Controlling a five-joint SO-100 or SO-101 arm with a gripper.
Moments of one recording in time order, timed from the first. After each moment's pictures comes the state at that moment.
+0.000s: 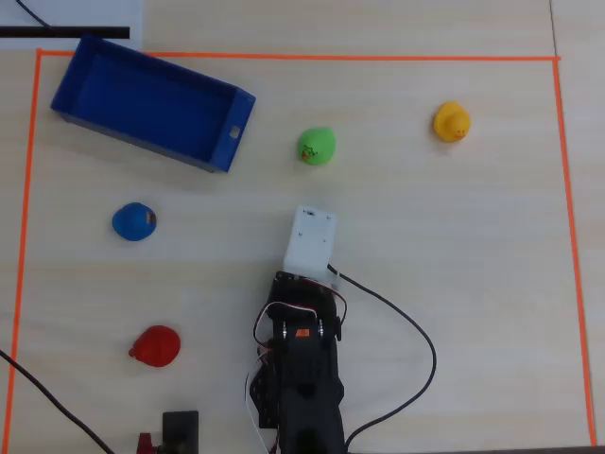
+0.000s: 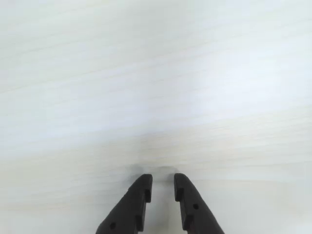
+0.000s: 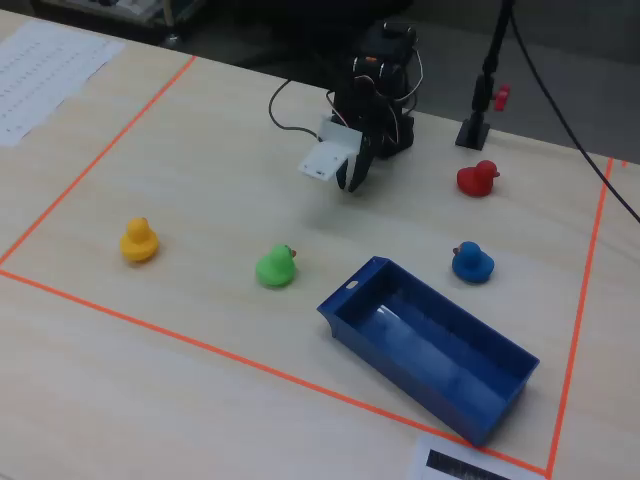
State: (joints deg) arm 2.1 190.6 178.4 73.8 -71.0
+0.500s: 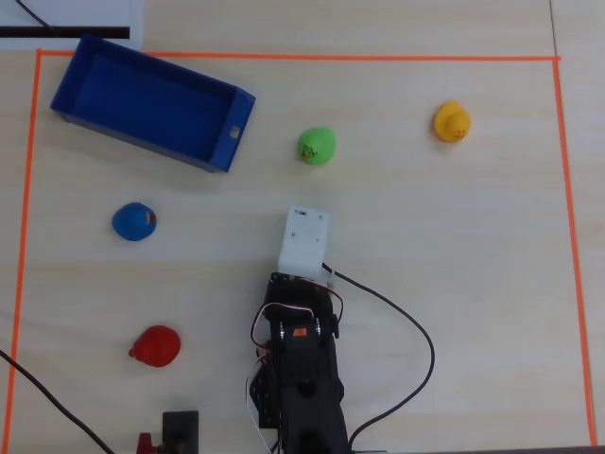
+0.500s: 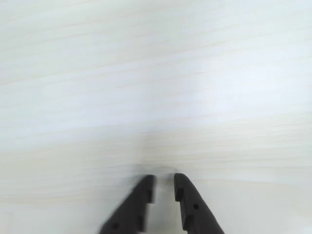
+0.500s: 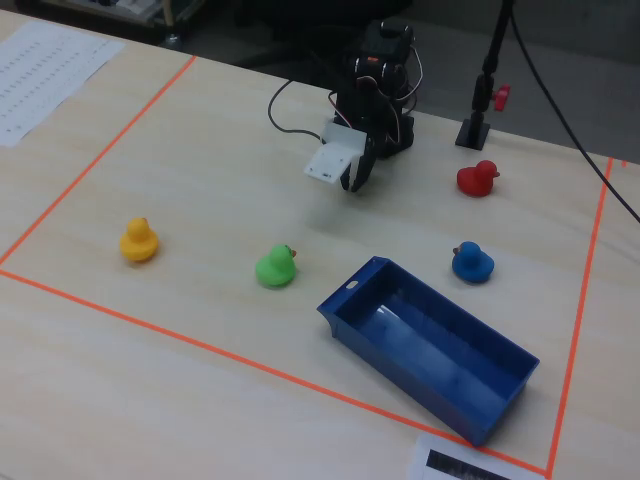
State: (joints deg) arm -1.1 187.6 177.2 72.9 -71.0
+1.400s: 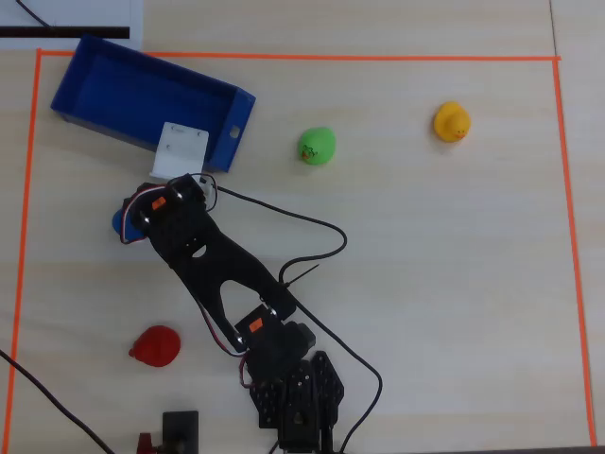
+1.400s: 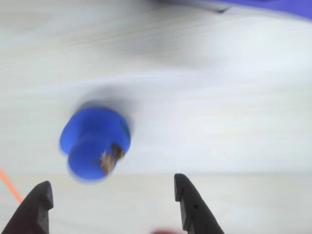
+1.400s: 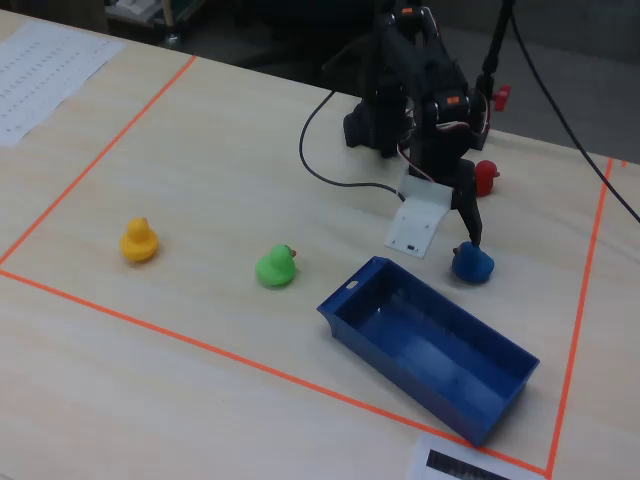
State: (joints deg) arm -34.8 86.5 95.9 64.0 -38.4
